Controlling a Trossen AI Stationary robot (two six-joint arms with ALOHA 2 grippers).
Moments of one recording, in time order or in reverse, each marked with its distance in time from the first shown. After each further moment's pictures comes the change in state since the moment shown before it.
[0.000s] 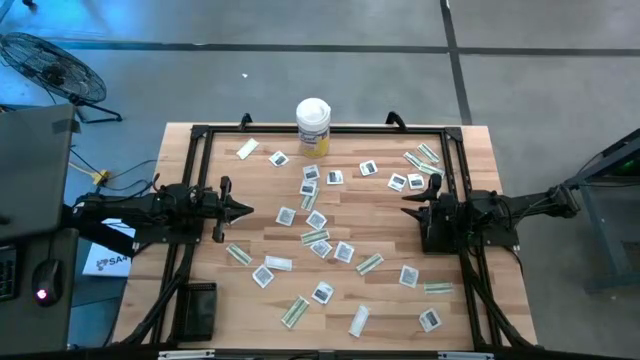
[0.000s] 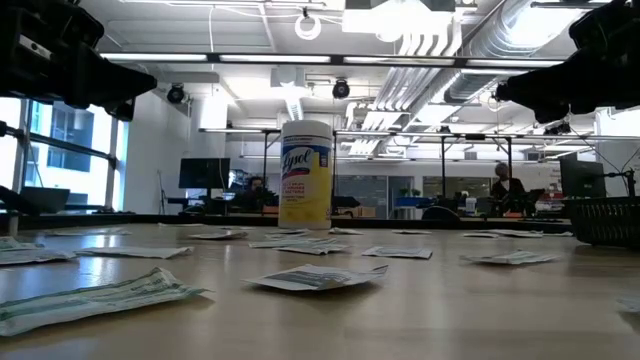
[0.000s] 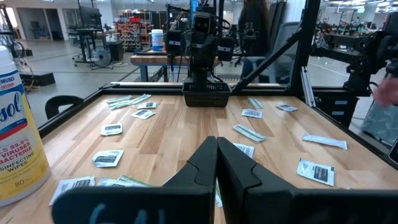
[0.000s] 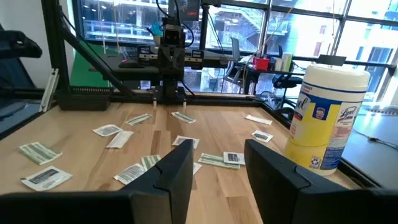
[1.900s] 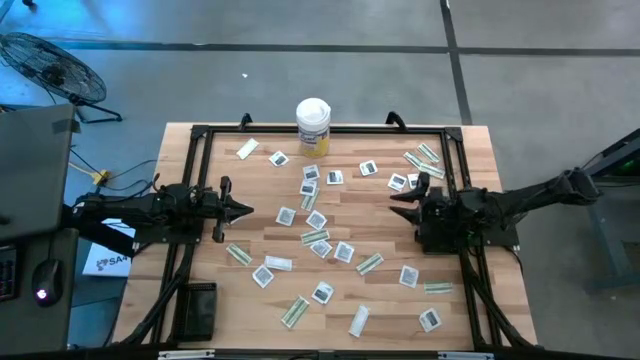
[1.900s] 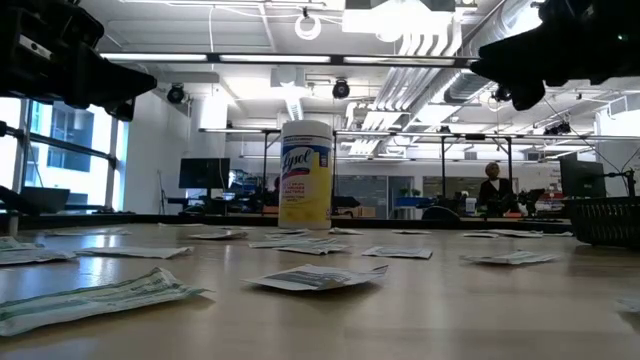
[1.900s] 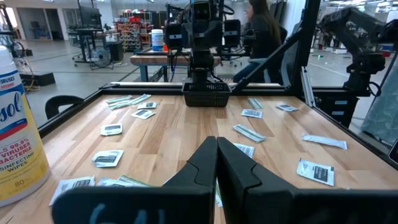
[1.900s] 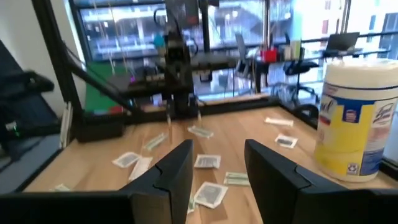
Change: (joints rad) left arm 0.000 0.000 0.000 0.000 0.000 0.000; right arm 0.012 0.506 0.143 0.359 -0.013 0.166
